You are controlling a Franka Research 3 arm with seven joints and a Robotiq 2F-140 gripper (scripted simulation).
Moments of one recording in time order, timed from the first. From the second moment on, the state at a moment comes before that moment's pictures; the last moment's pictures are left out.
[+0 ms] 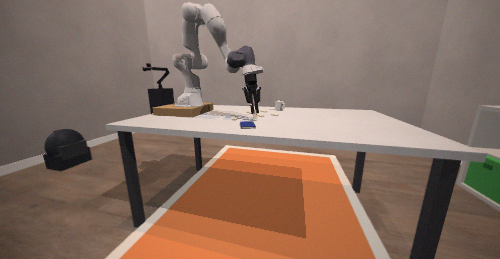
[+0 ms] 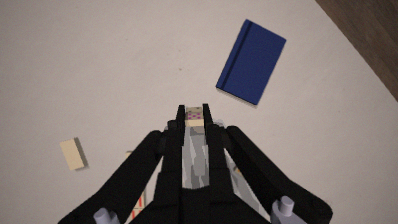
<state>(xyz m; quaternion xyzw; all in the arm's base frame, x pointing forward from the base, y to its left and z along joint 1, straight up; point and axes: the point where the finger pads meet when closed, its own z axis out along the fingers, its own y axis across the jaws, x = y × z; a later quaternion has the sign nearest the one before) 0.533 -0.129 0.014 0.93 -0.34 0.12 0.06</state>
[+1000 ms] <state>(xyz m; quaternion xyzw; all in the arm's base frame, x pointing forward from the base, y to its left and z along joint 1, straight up) 0.529 -0.116 0.013 0.92 -0.32 0.20 0.10</state>
